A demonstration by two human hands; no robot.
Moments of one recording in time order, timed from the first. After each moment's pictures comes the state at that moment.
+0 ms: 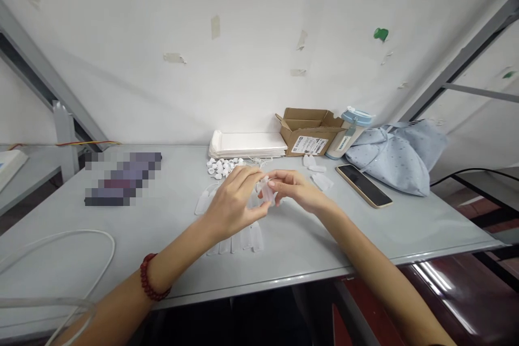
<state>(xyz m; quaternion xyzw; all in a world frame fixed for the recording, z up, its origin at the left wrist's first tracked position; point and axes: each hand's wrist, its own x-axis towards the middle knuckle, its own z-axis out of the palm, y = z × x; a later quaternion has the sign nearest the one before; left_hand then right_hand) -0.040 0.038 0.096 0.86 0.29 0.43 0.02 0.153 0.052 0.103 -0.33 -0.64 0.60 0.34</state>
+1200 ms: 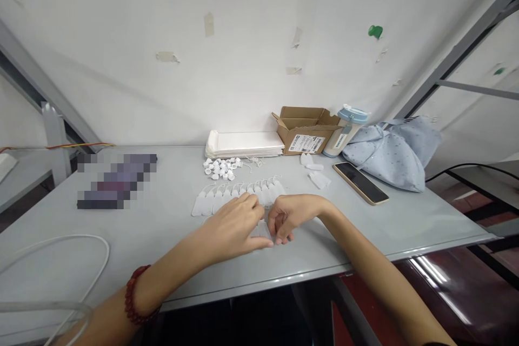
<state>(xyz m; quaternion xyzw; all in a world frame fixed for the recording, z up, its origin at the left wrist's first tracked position) -0.045 0.015 0.107 0.93 0.32 0.08 0.14 0.158 0.052 0.101 -0.34 -0.74 0.57 -0.10</state>
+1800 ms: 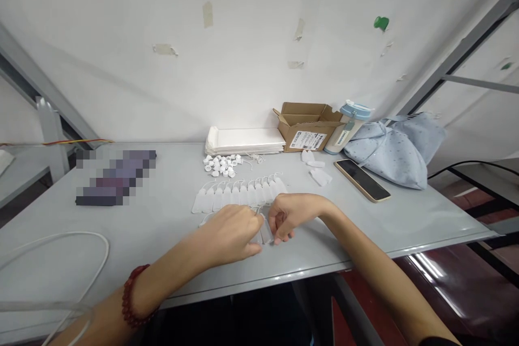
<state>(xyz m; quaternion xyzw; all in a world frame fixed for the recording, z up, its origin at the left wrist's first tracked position) -0.045 0.009 0.106 0.94 0.32 -0.01 0.12 0.154 0.048 0.103 -0.36 -0.74 0.56 -0.10</state>
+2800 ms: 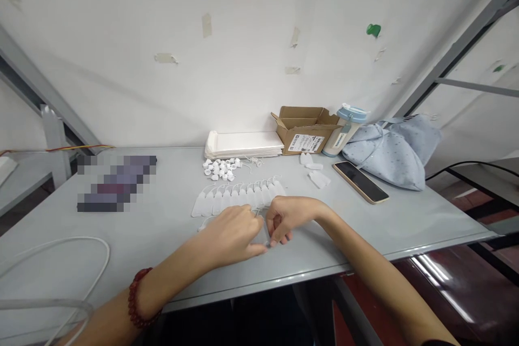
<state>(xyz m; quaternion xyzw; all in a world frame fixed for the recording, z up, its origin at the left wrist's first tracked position) -0.040 0.010 0.106 0.94 0.32 0.00 0.13 0.151 0.049 0.097 -0.36 -0.75 0.55 -0.08</state>
